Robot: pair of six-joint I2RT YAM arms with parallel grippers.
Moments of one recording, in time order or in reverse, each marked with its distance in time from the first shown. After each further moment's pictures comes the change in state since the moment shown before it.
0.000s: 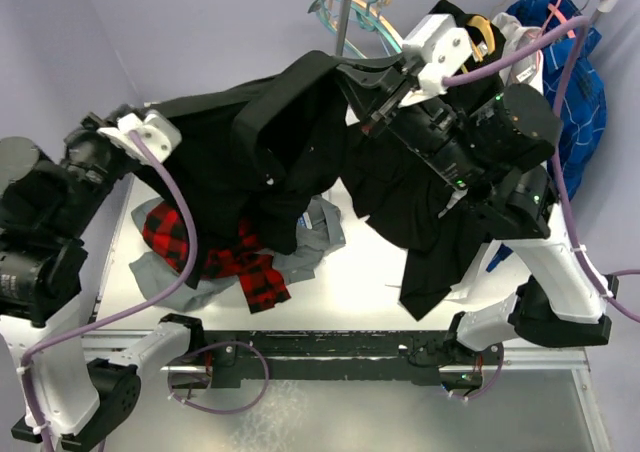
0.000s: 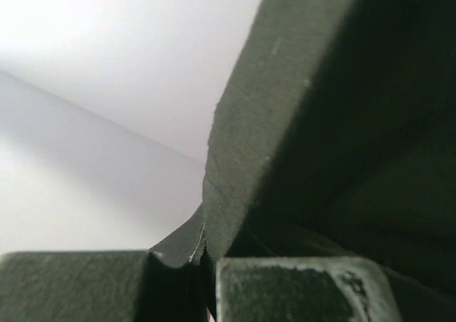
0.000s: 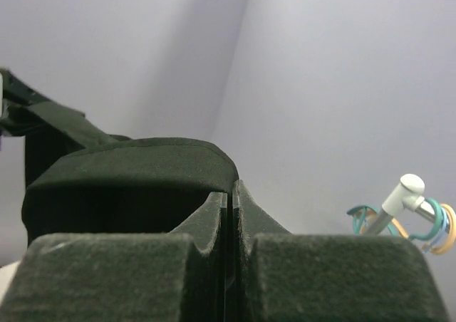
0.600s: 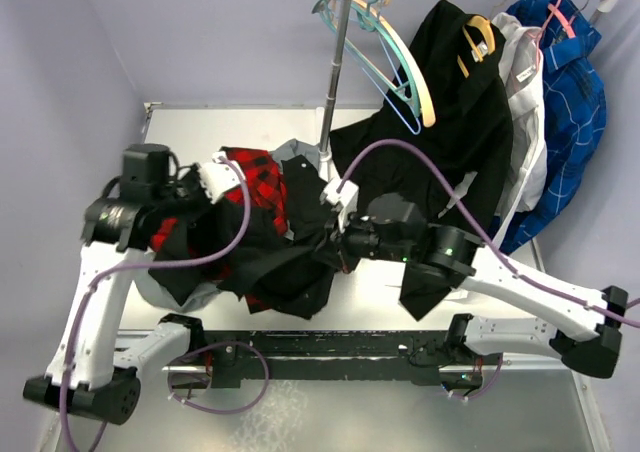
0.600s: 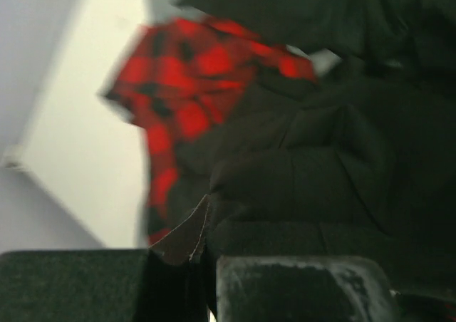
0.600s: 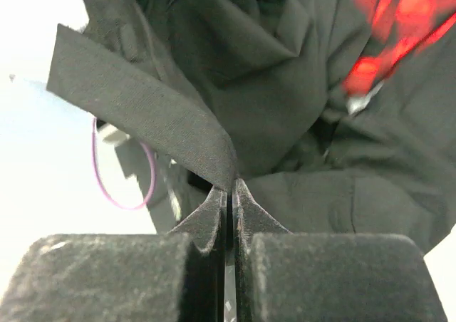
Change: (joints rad) left arm 0.000 -0.038 -0.499 -0.100 0.254 -0.102; right arm 0.029 -0.333 -0.956 -0.103 -0.260 0.570
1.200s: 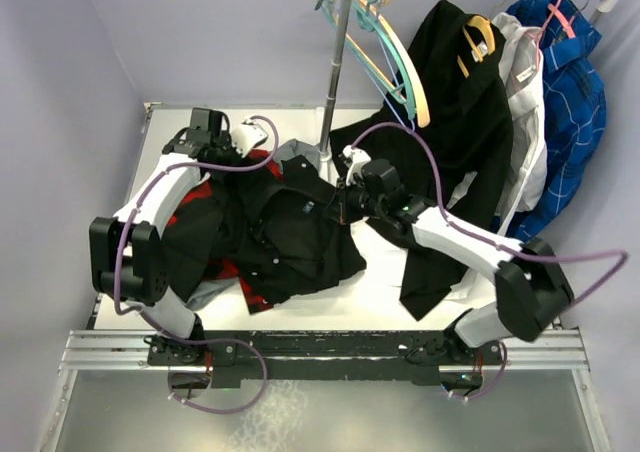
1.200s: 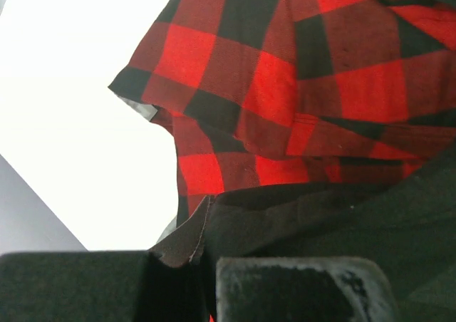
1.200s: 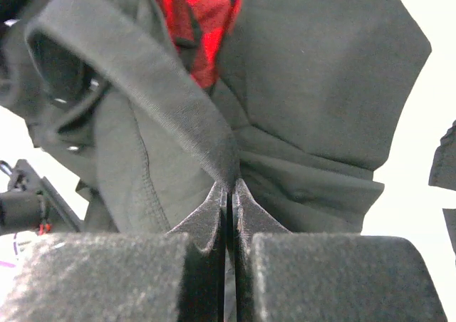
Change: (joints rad) left arm 0.022 0.659 -0.064 0.433 -0.219 -0.080; right arm -0.406 0.338 -0.199 0.346 -0.127 0.182
